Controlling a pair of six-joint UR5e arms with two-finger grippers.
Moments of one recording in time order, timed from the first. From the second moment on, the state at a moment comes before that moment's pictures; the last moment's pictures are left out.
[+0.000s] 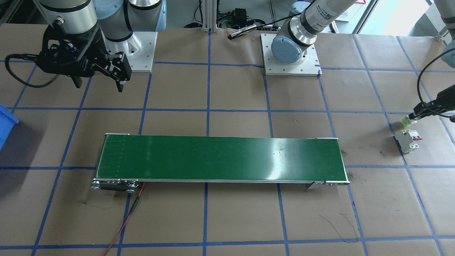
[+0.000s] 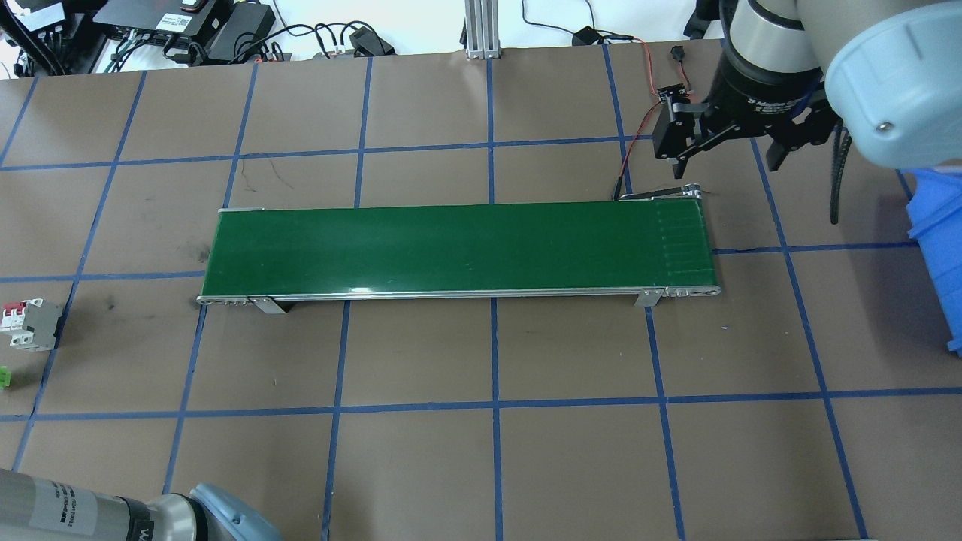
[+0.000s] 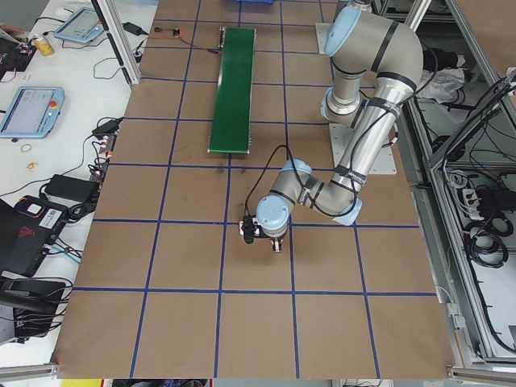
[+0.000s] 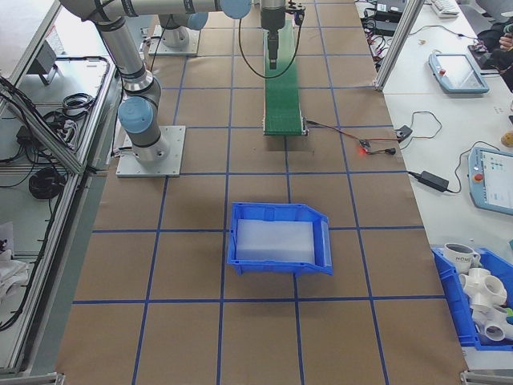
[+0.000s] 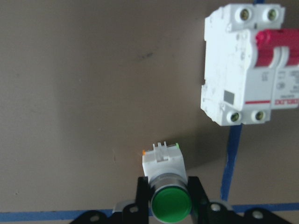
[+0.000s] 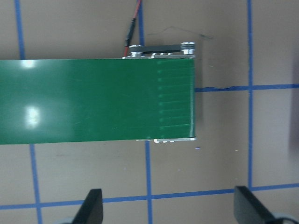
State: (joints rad) left arm -0.50 -1.97 -1.75 -1.18 1.60 0.99; right arm 1.62 -1.59 1.58 -1.59 -1.65 0.07
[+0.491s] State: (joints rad) left arm -0.55 -1.76 -1.71 -1.45 1.60 0.78; right arm 1.62 -1.59 1.59 -1.59 -1.53 0.00
